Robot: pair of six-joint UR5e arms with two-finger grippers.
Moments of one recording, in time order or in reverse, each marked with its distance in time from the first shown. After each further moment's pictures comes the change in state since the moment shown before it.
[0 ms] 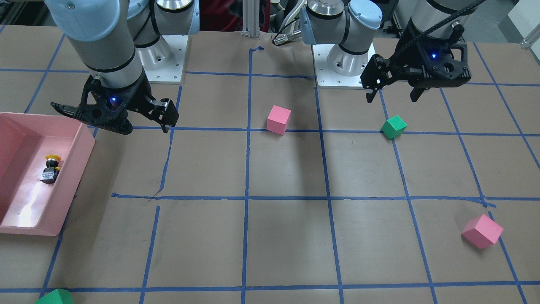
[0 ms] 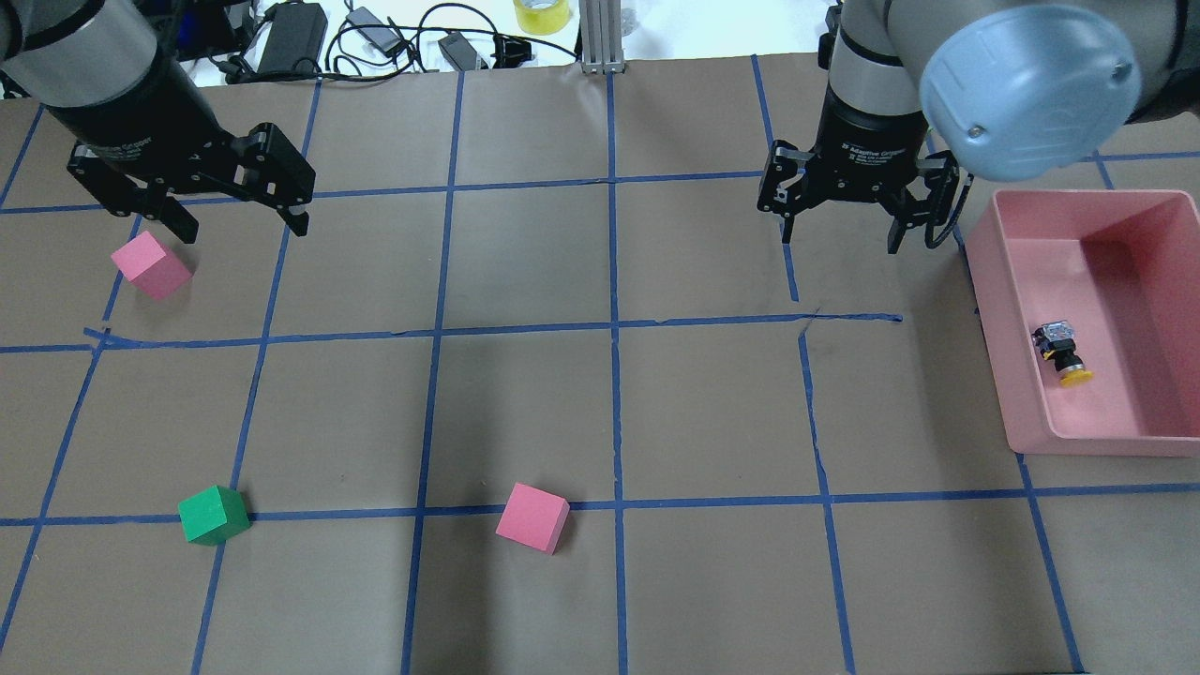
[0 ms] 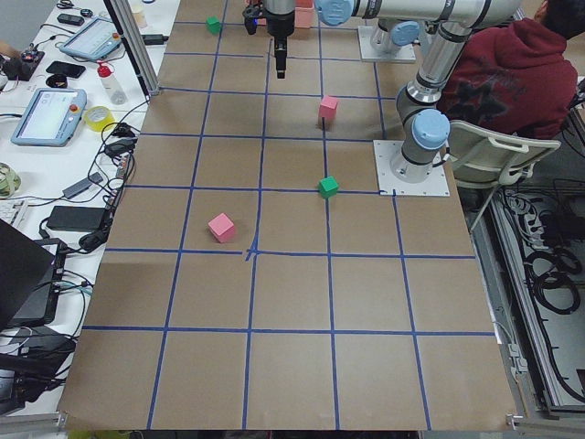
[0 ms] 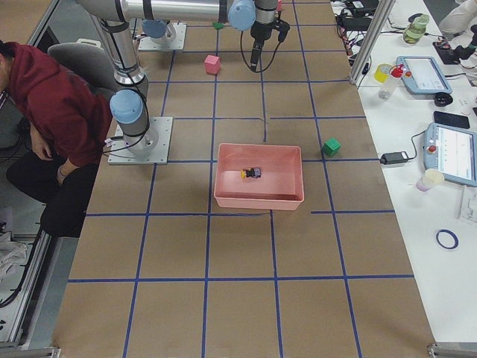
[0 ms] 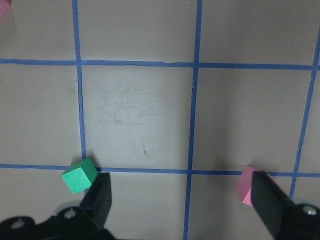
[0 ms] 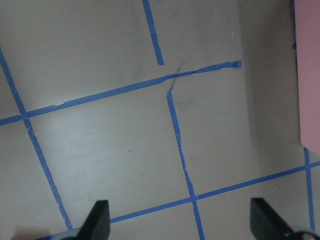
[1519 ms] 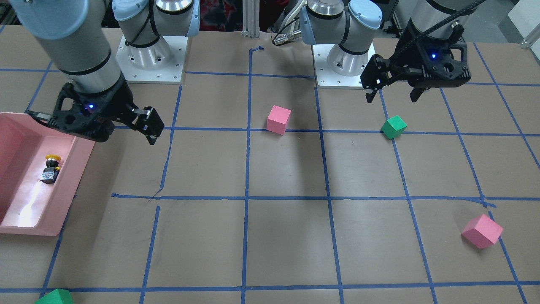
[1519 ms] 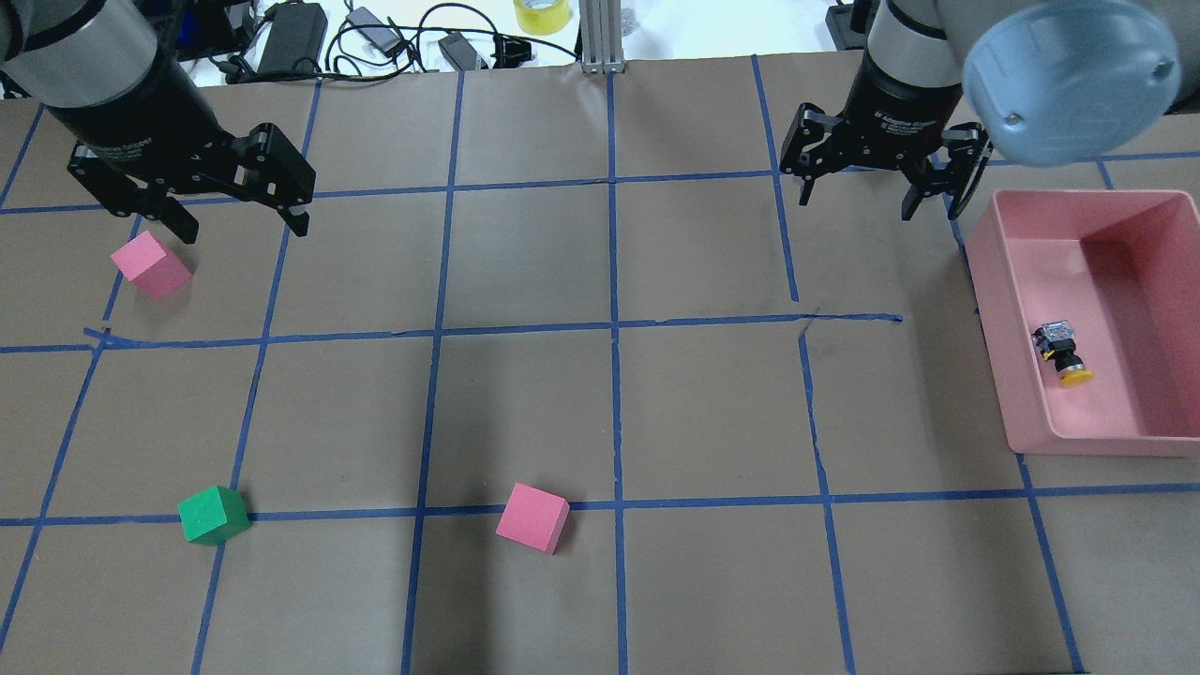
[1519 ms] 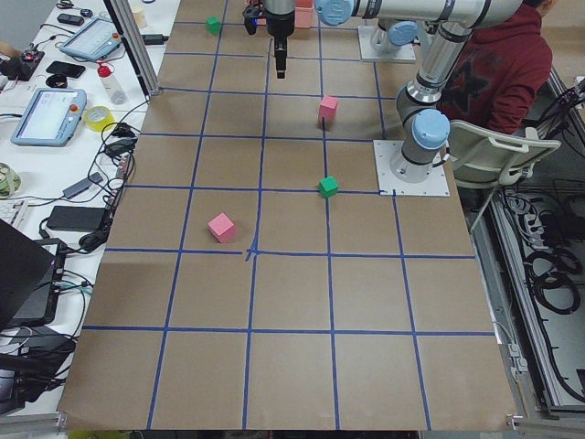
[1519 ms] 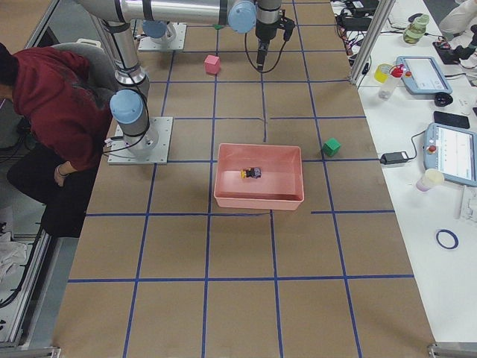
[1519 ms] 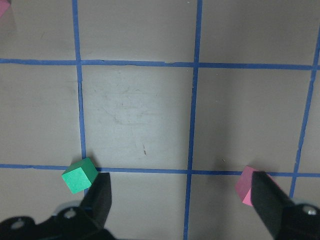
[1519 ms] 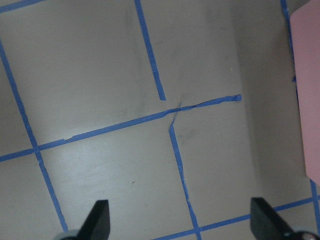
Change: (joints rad) left arm -0.001 0.000 -0.002 0.001 0.000 0.000; right arm -0.095 0.004 0.004 -0.097 0.026 -0.071
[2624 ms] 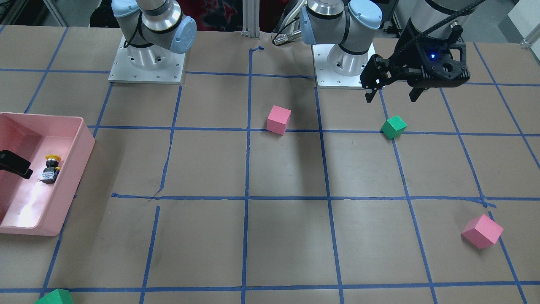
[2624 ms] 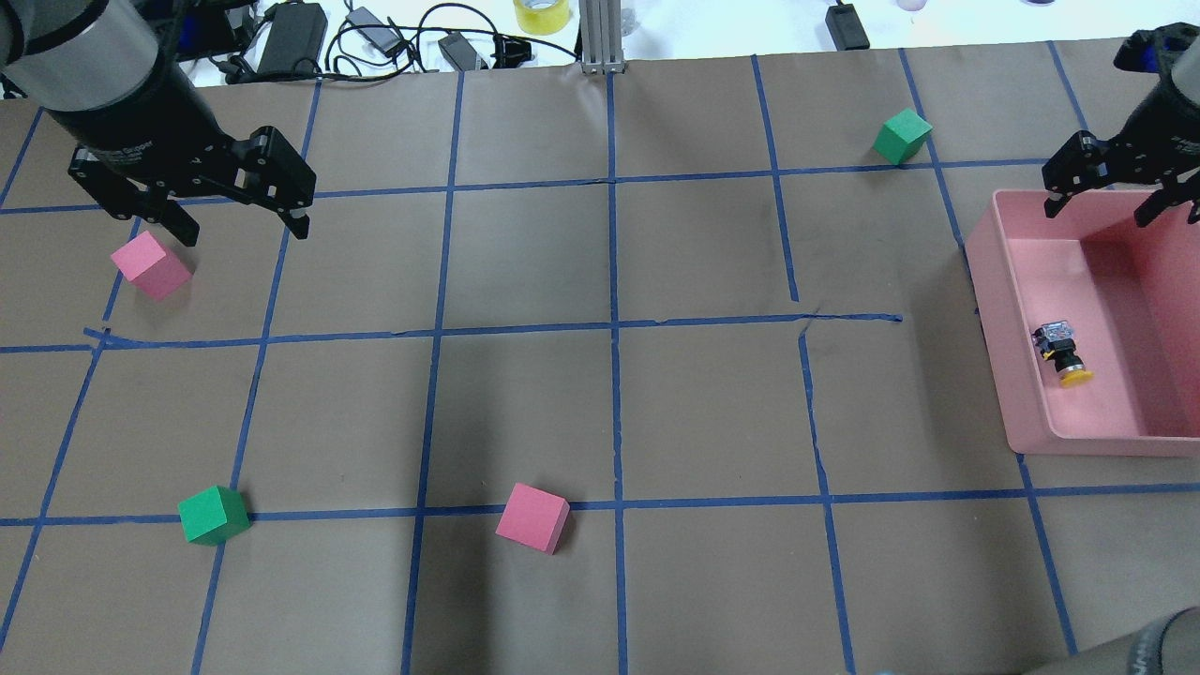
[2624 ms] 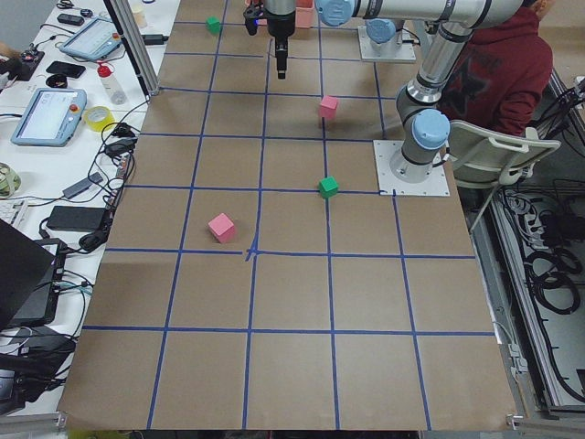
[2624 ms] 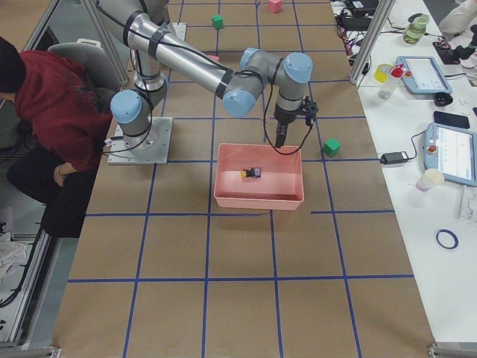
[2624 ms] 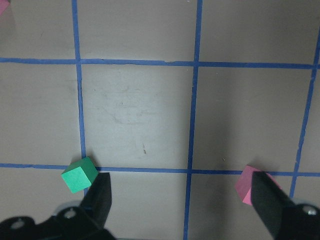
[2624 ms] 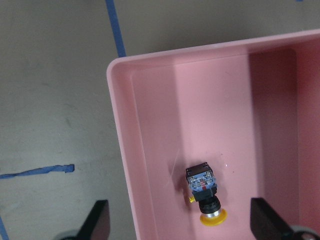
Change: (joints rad) left arm 0.000 0.003 -0.004 -0.001 0.000 0.000; right arm -0.475 0.160 0.057 -0.184 -0.008 -0.539
